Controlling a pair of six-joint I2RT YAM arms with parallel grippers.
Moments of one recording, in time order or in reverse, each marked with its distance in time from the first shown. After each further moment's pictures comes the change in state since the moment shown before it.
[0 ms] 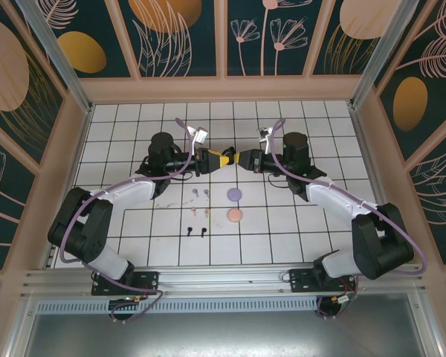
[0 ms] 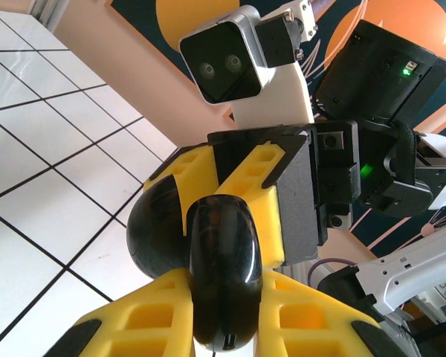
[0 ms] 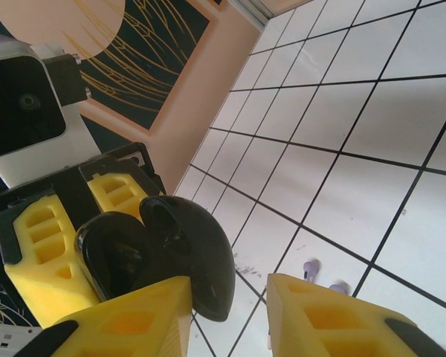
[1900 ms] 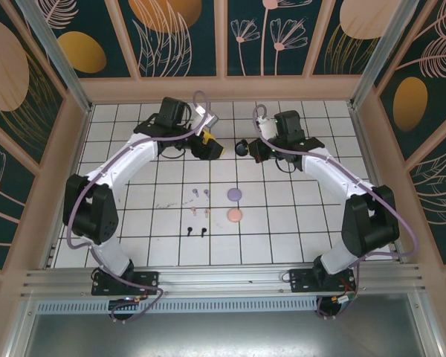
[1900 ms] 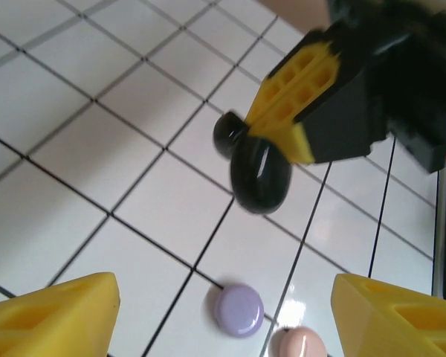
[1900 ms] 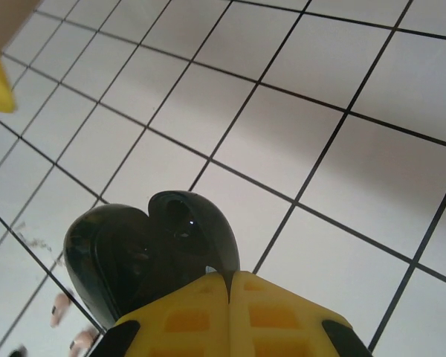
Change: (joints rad) left arm 0.051 0.183 0.637 -1.167 -0.235 0.790; right arm -0.034 0.173 0.394 -0.658 0.337 -0.623
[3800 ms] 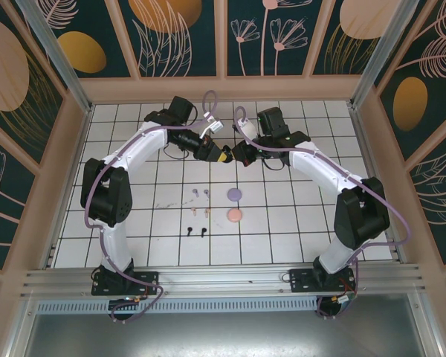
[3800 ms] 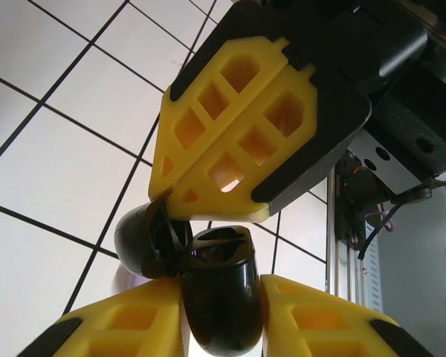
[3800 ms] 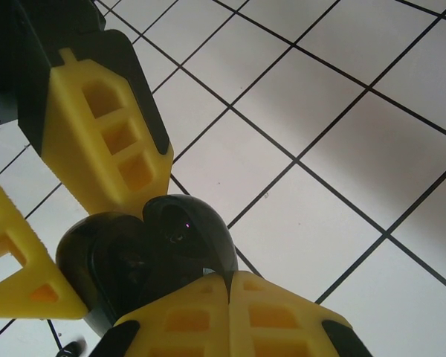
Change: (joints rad) left arm 0.012 0.188 0.194 -0.315 0.287 0.174; right arm 0.101 0.083 0.128 -0.092 -0.093 -0.121
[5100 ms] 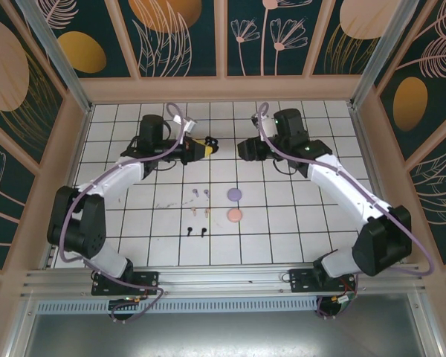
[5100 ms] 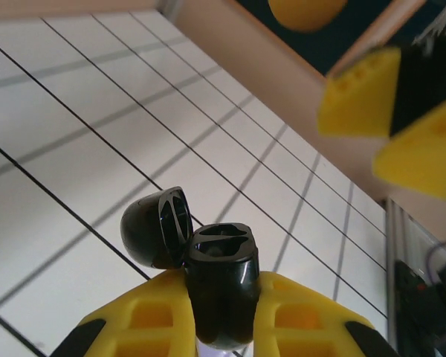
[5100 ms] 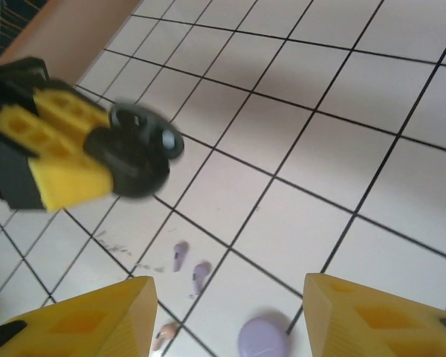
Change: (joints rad) left arm 0.093 -0.377 -0.635 0.930 -0.146 -0.520; right arm -0.006 -0.246 -0.124 0.040 0.105 0.288
